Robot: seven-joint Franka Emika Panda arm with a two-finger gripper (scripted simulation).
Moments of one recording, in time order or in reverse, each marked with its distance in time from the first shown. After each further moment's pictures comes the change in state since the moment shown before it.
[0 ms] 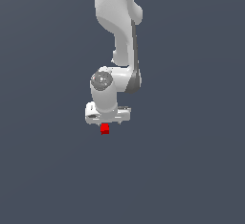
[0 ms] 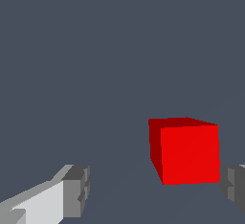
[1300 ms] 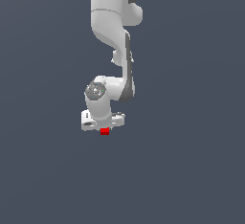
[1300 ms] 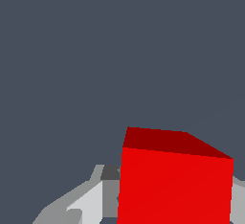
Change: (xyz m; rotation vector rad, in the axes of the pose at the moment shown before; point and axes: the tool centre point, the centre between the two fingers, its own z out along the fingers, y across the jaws) arm 0.009 0.028 0.038 -0.006 0.007 -0.053
